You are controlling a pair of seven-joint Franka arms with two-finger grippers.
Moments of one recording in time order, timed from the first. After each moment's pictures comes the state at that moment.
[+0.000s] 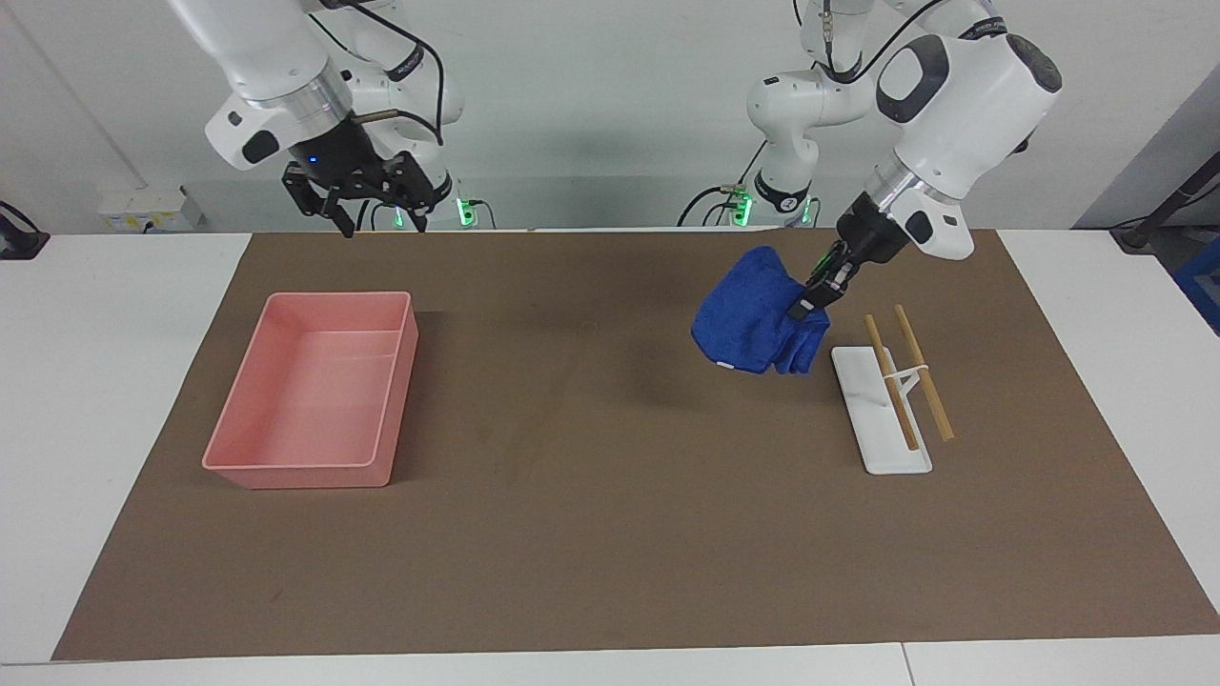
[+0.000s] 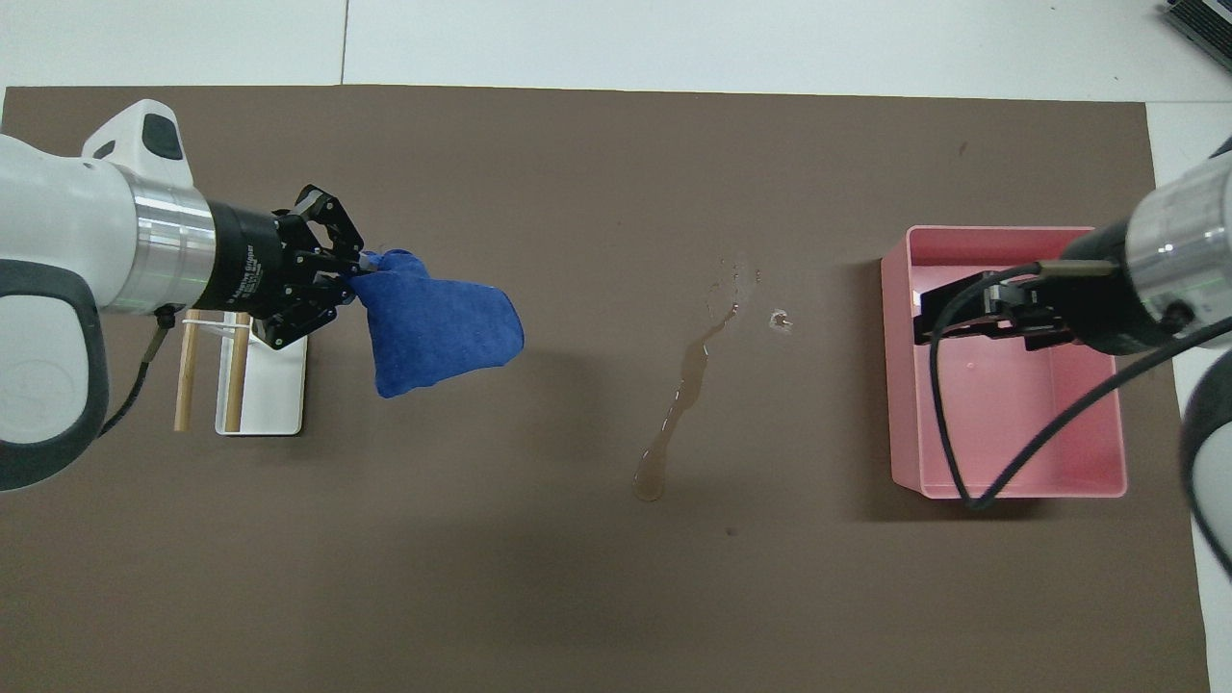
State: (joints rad) left arm 0.08 0.00 -0.34 -1.78 -0.45 1.97 -1.14; right arm 0.05 0.01 0.15 -1.49 0.15 1.51 0.22
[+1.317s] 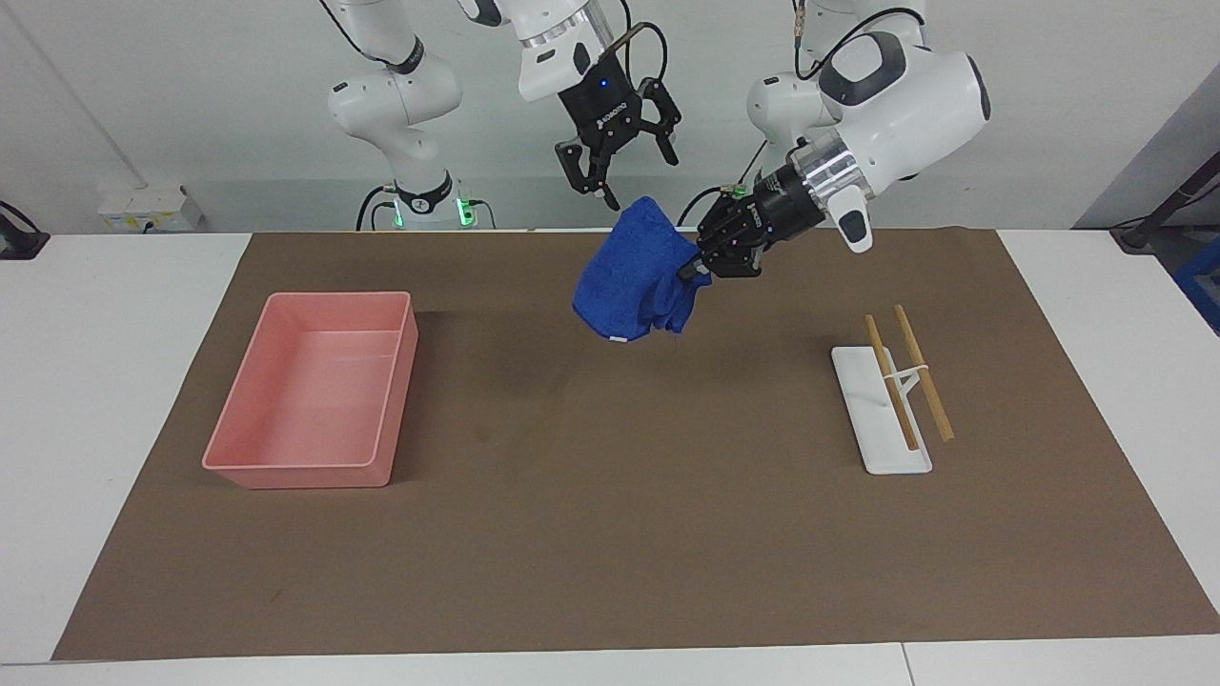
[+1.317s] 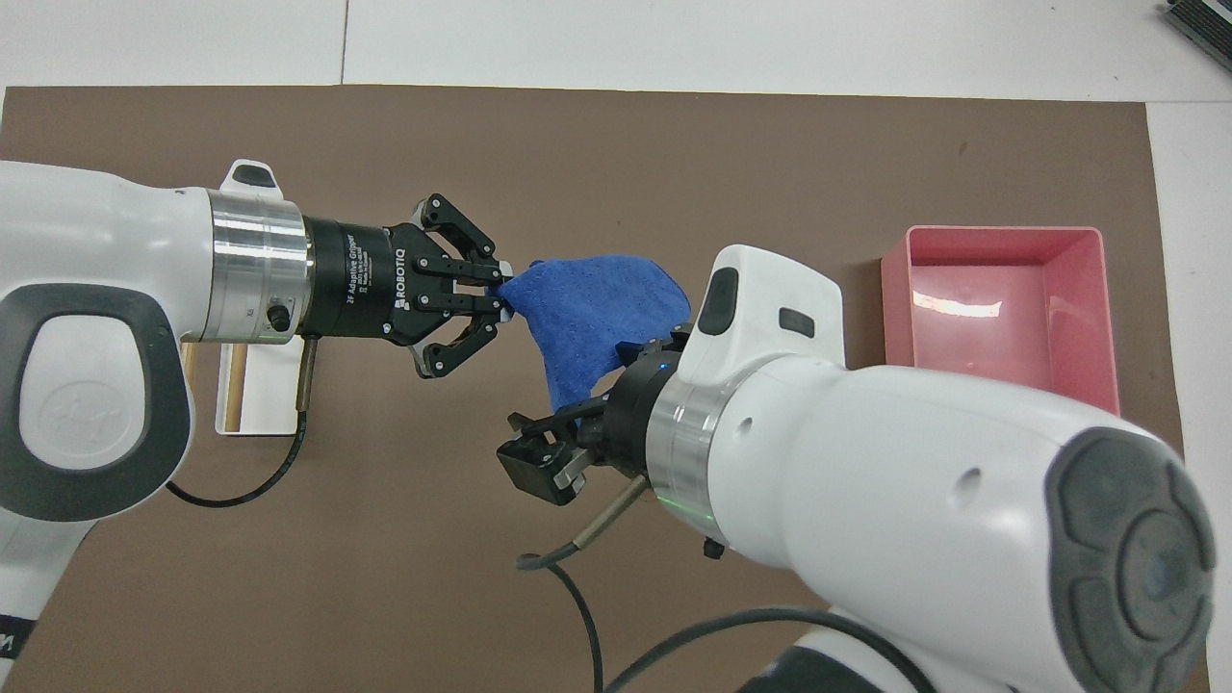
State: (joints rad) left arm 0.09 -0.02 -0.43 -1.81 -0.93 1.98 -1.54; right arm 0.47 -0.06 0.16 -1.72 0.29 2.14 -0.05
